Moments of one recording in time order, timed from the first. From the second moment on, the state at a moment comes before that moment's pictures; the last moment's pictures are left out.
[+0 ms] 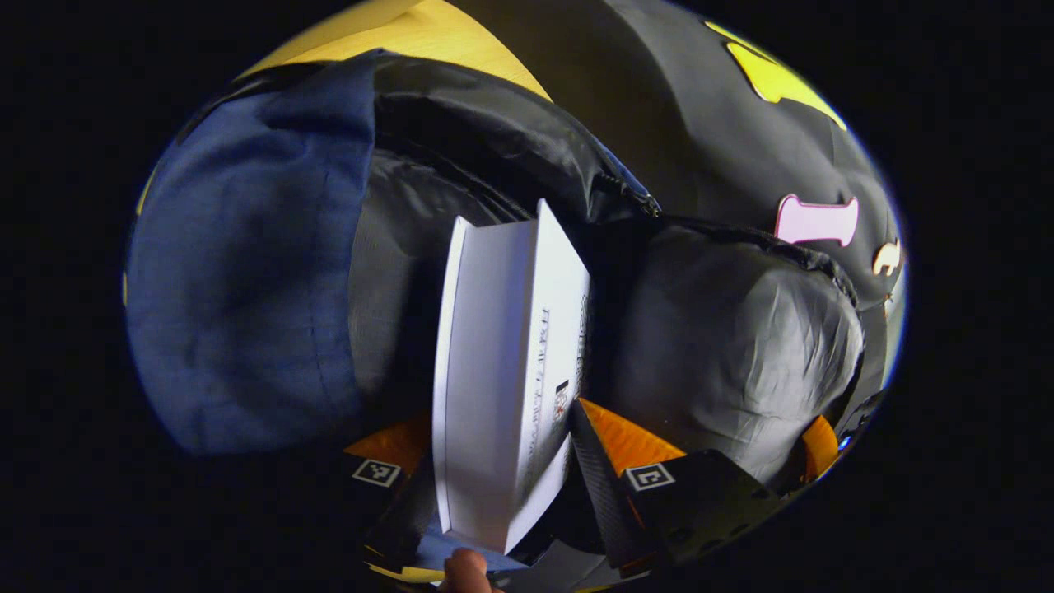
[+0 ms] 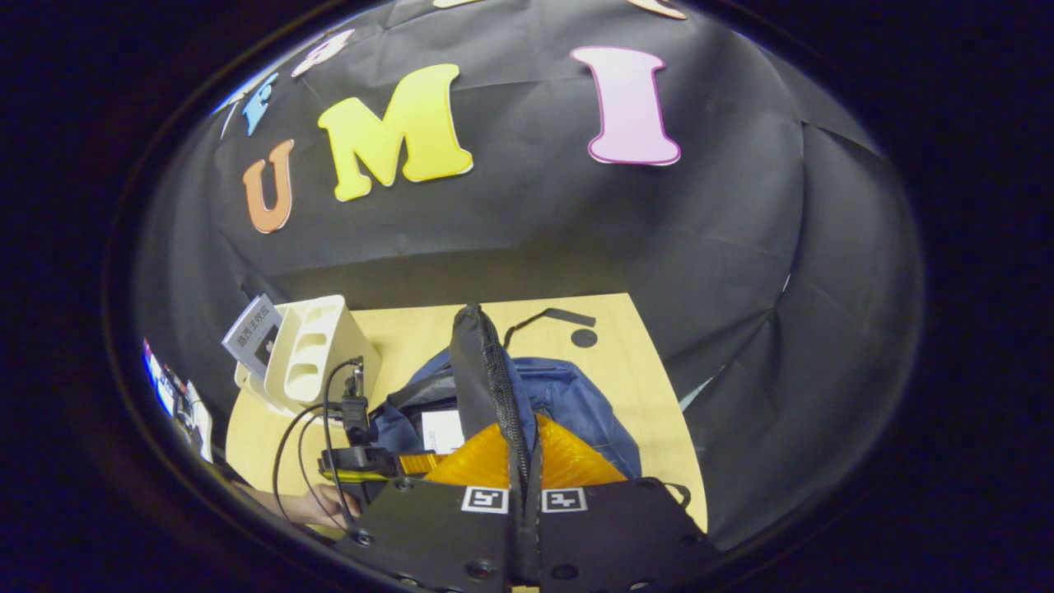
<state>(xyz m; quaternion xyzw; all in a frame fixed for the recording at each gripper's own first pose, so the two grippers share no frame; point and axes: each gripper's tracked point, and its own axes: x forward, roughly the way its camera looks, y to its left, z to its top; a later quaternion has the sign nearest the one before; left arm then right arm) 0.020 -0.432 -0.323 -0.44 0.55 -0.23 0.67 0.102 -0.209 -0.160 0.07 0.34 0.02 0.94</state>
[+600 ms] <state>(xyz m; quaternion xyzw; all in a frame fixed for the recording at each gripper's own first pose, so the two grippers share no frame) 0.003 -0.314 -0.266 -0.16 0.57 -0.17 0.78 0.097 -0.205 -0.166 0.08 0.34 0.02 0.94</state>
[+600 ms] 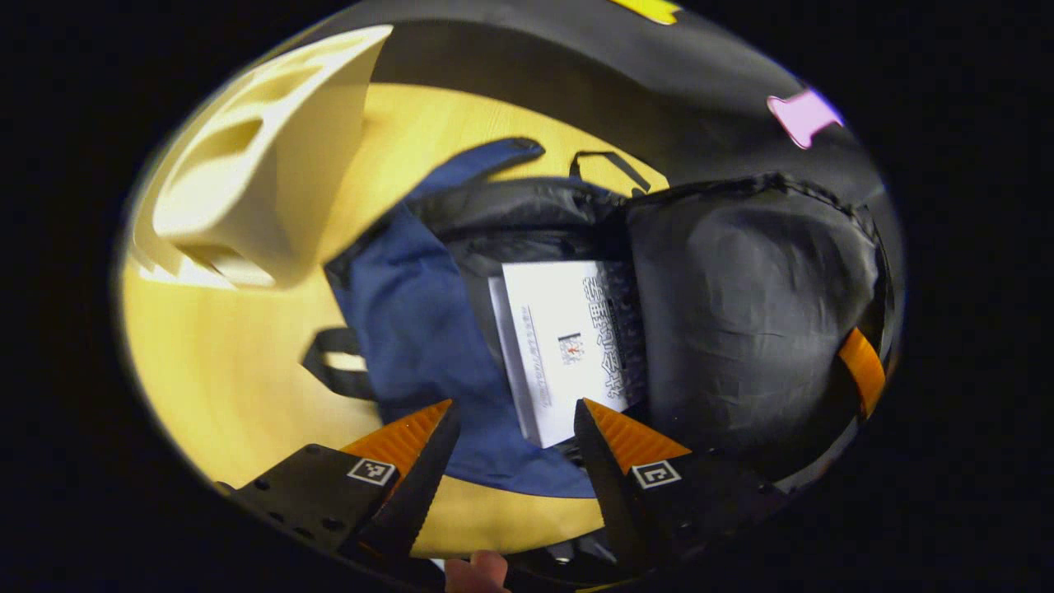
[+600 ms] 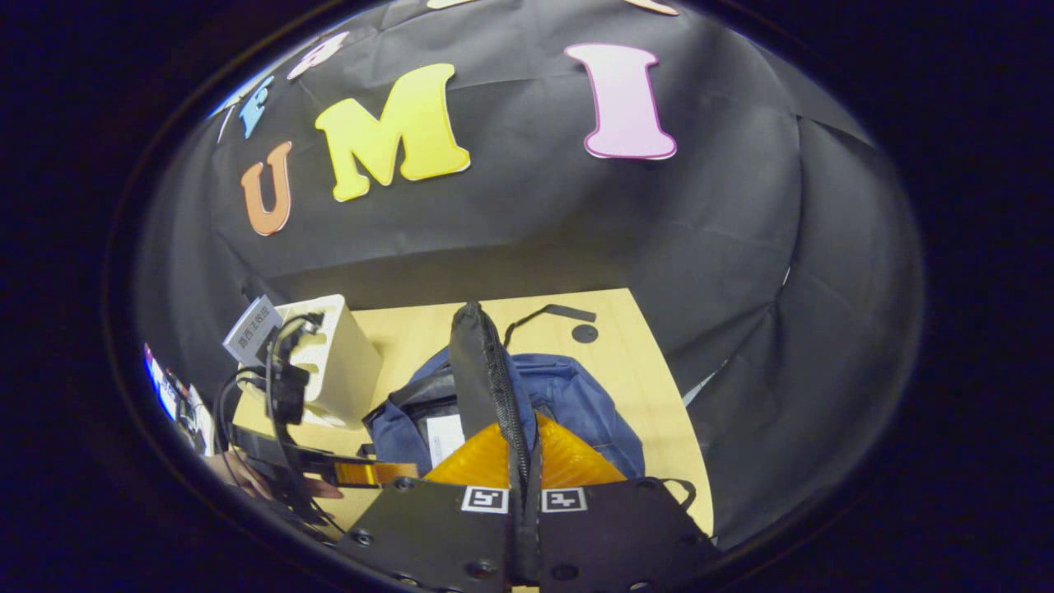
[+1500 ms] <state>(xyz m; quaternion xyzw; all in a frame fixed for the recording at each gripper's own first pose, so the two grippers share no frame) 0.054 -0.038 -0.099 -0.06 0.39 -0.04 0.92 0.083 -0.178 -0.165 0.03 0.34 0.01 0.94</state>
